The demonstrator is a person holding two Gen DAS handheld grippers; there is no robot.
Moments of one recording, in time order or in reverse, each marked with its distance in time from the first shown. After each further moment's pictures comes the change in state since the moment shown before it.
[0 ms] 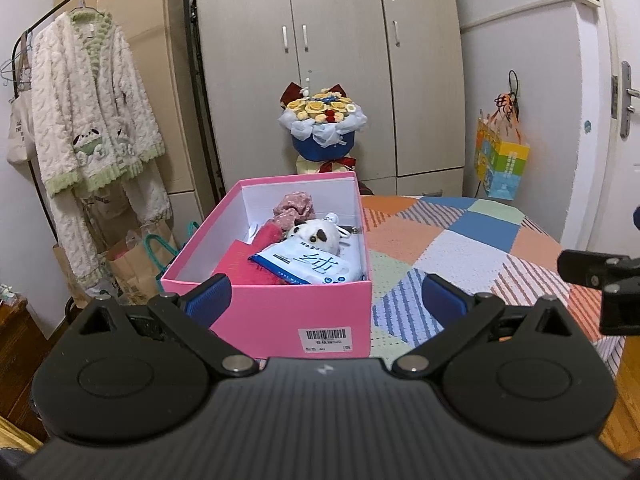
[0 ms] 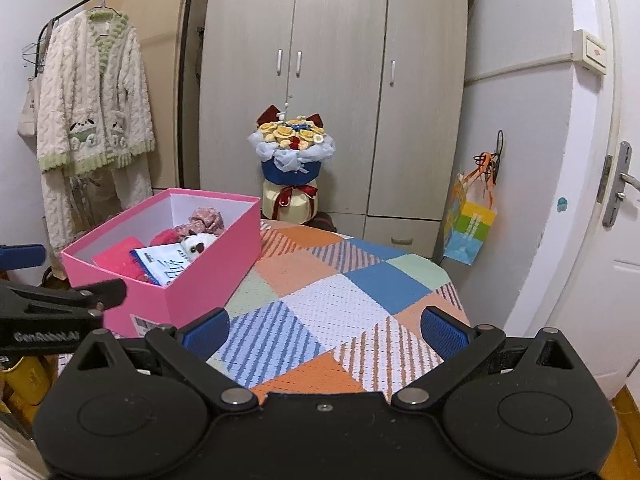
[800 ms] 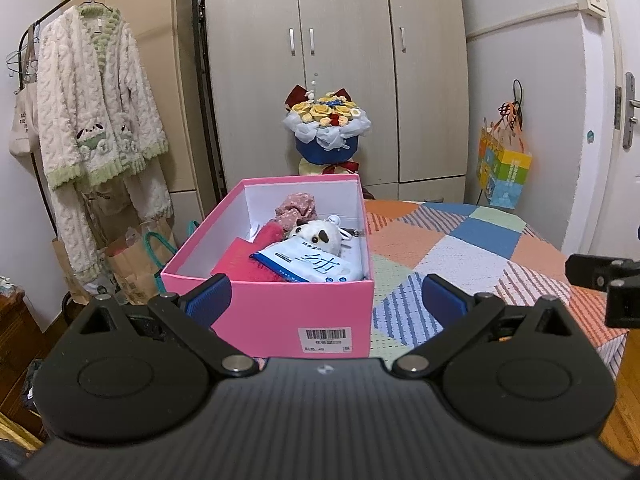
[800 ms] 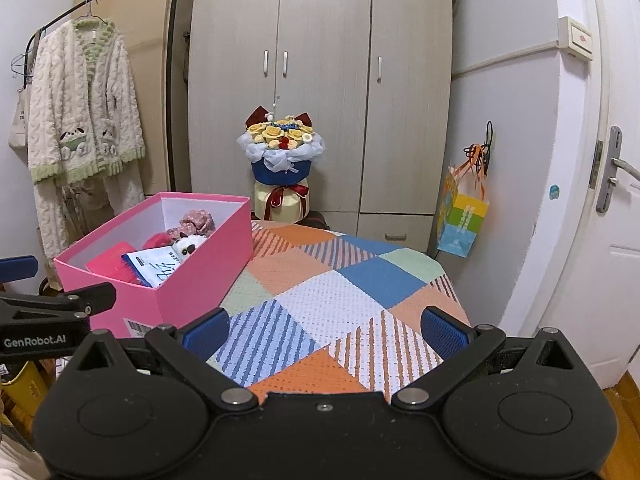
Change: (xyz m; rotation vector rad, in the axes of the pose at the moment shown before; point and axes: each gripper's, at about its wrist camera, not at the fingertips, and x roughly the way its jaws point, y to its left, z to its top) left arm -0.001 0.005 -0.006 -0.036 -0.018 0.005; right arm 0.006 -0.009 -0.006 0.043 0.001 -0.019
